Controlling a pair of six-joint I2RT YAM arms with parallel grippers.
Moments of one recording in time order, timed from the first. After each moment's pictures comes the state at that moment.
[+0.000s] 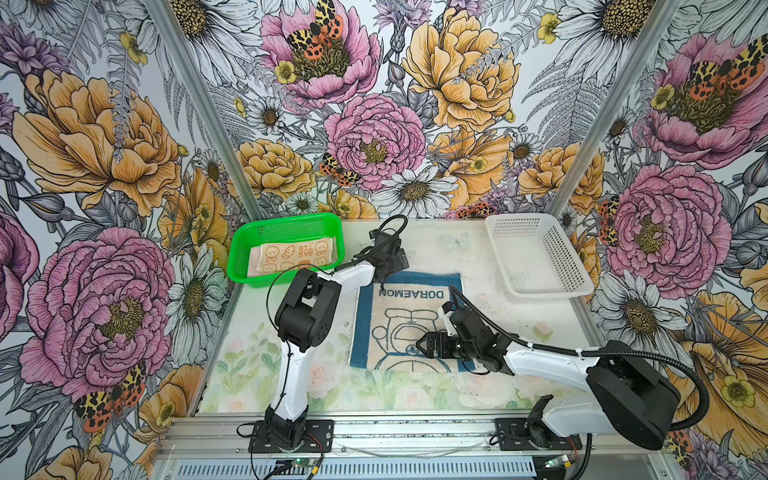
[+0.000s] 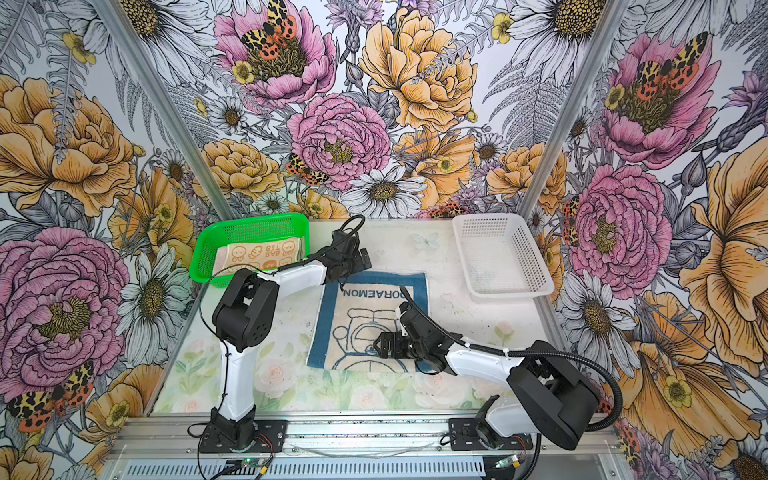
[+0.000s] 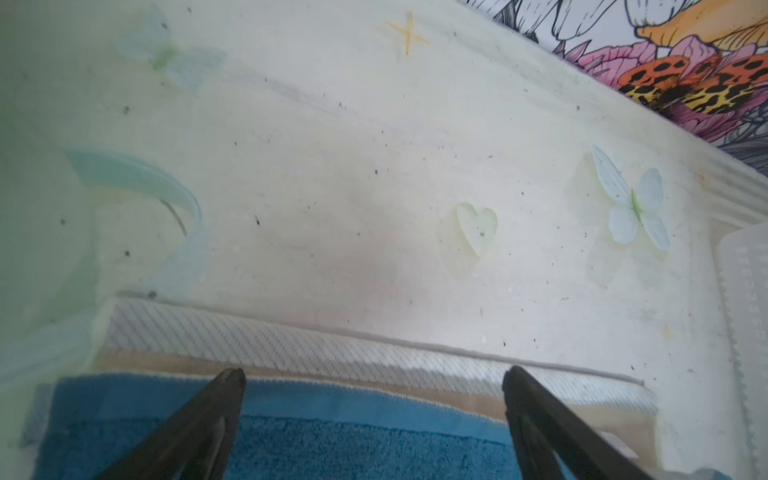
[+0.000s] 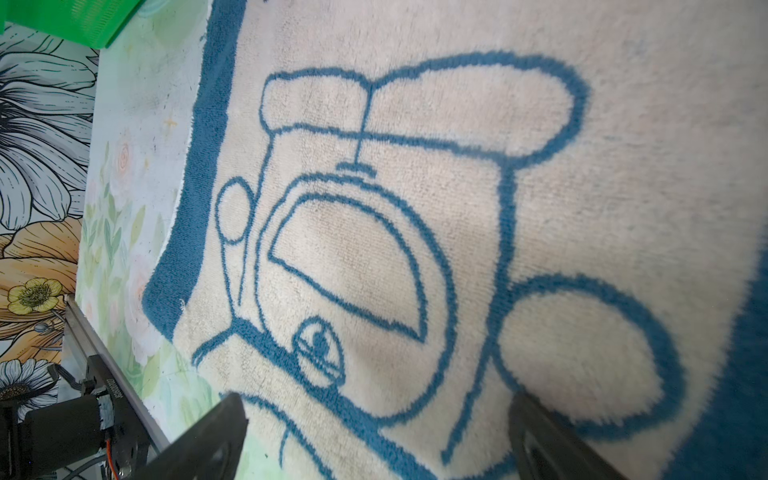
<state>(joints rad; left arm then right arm) -0.49 2.13 1.54 -0.21 -0.16 -0.68 0.75 1.36 0.50 0.01 -0.22 0.72</state>
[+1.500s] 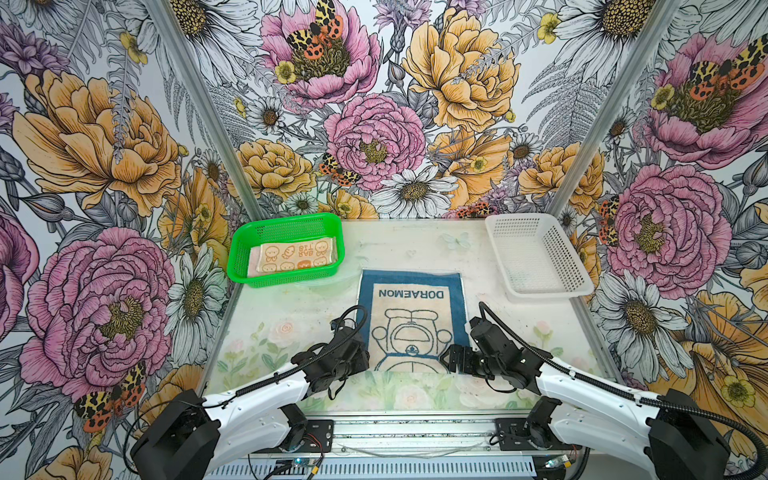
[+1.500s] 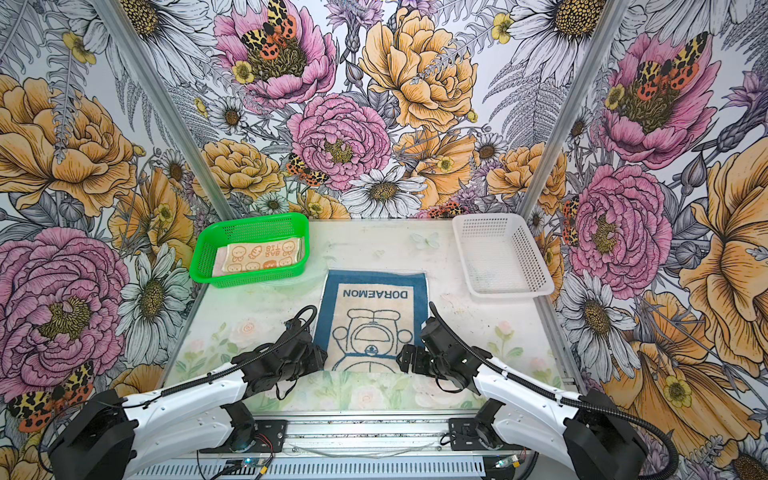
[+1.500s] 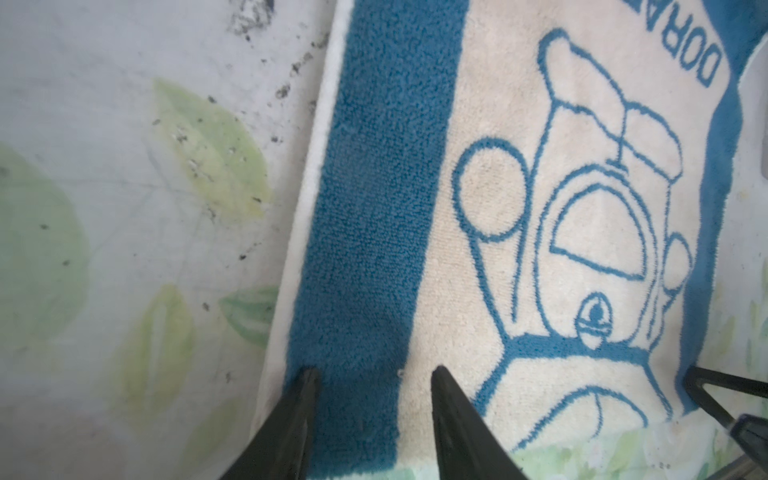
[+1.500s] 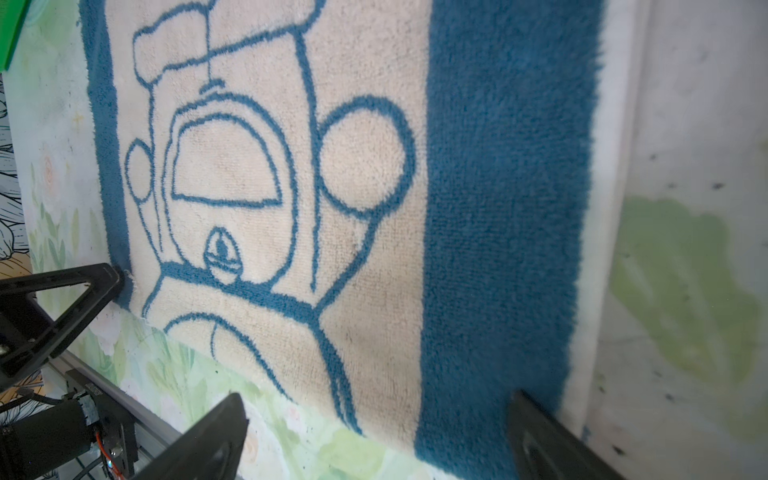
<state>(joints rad) -0.77 1.01 0.34 -0.30 -0.11 -1.01 0.72 1.01 0.38 -0.36 -0.15 0.87</state>
